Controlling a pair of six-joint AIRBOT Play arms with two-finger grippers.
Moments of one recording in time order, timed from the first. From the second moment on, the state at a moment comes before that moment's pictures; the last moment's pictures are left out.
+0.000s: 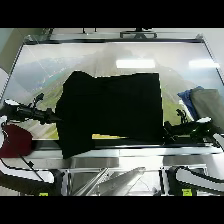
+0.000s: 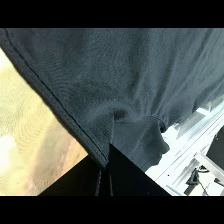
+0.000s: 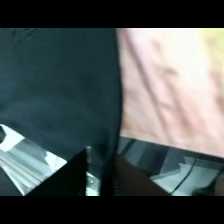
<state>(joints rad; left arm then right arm) 0.46 -1.67 1.07 0.87 -1.49 -0.94 -0.45 -1.36 0.51 -0.81 1.19 1.06</state>
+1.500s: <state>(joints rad) 0.59 -1.17 1.70 -0.17 -1.65 -0.92 -0.74 -0.63 1.22 -0.09 1.25 0.90</state>
